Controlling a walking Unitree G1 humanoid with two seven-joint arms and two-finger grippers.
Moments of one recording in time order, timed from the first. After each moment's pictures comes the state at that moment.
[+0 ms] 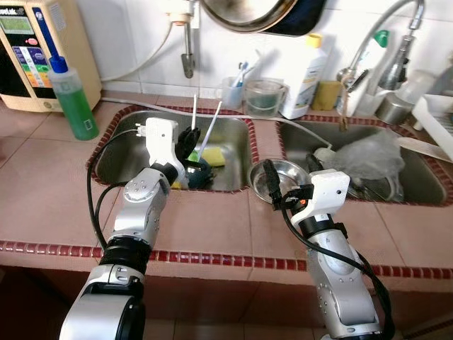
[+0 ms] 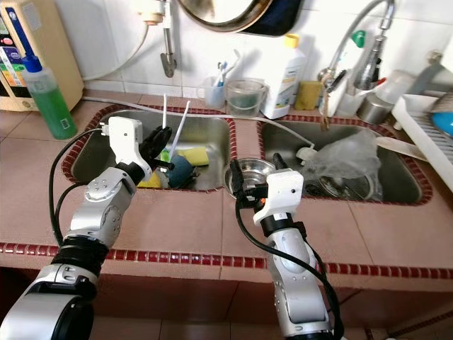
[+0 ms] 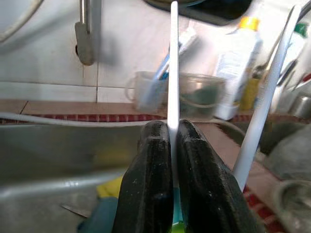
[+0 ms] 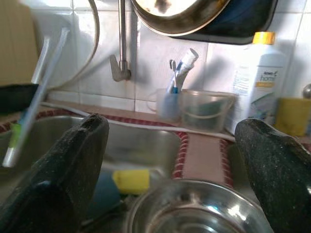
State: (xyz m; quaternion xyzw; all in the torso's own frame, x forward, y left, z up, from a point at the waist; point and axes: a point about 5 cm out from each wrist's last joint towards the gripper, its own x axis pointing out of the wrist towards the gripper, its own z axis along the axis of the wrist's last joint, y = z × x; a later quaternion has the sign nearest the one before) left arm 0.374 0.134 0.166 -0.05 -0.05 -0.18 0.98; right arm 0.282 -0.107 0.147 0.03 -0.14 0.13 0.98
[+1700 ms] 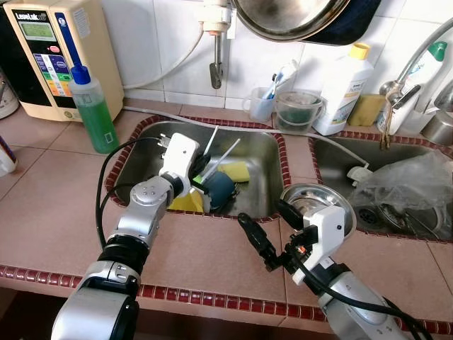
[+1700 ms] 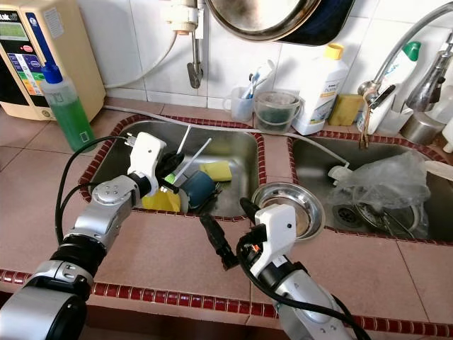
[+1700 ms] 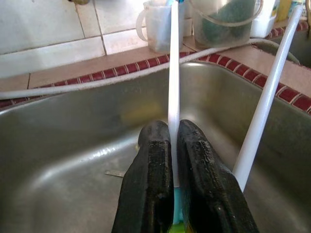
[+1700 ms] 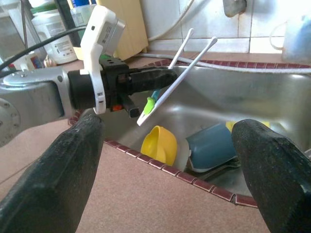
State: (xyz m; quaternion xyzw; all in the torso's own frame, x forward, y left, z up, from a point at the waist) left arm 0.372 0.116 0.138 0.09 0.05 -0.26 0.96; right arm 0.210 -0.109 0.147 0.11 0.01 0.29 0.95
